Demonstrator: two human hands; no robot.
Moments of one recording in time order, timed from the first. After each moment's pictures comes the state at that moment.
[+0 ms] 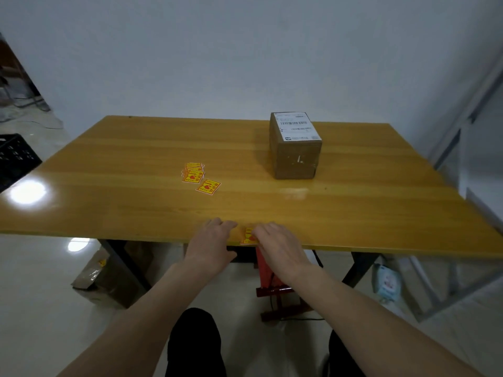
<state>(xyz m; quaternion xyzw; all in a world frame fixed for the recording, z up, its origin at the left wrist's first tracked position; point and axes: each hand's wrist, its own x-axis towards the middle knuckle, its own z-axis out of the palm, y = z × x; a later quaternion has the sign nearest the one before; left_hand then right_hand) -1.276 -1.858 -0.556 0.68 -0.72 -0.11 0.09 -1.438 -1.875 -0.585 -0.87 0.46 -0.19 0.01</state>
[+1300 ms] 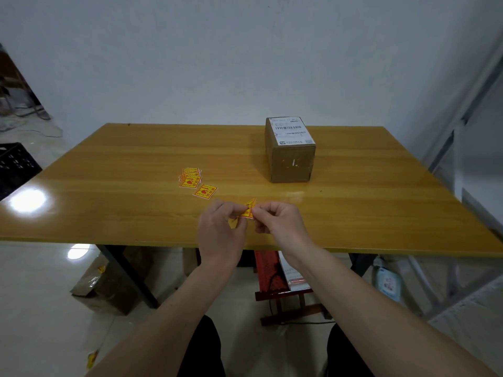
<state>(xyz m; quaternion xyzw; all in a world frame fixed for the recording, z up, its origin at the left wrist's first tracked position) -1.323 -1.848 -0.524 0.65 -0.59 -0.05 0.47 -1.435 -1.866 -0.508 -0.50 0.49 -0.46 0.55</state>
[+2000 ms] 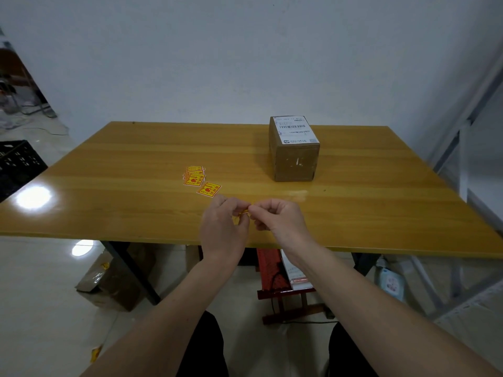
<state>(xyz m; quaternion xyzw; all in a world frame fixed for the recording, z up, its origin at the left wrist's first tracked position) -1.320 -1.851 -0.522 0.67 -0.59 -0.05 0.44 -1.431 -1.865 -0.507 -0.51 0.47 -0.46 0.55</state>
